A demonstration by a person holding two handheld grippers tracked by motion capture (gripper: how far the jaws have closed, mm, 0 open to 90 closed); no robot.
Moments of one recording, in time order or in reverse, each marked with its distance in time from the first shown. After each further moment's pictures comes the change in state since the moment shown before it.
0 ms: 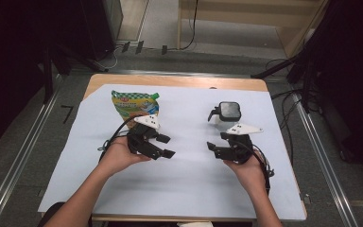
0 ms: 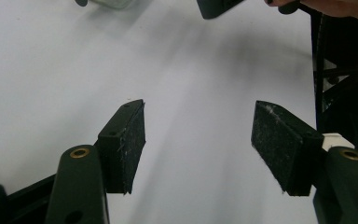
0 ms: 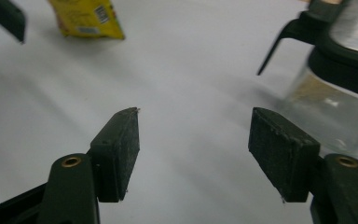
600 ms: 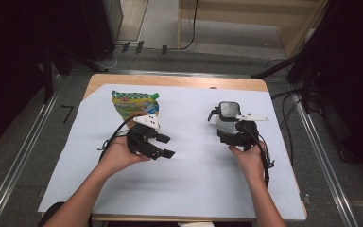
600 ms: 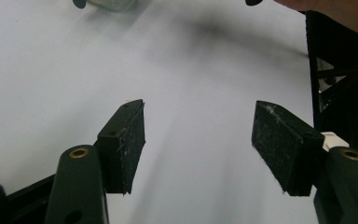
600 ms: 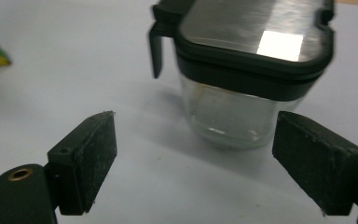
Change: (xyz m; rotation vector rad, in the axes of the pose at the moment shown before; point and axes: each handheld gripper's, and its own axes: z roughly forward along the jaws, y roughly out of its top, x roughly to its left) left arm 0.001 0.000 -0.001 -0.006 -0.010 0.005; right arm -0.045 0.006 0.023 0.020 -0.231 0.168
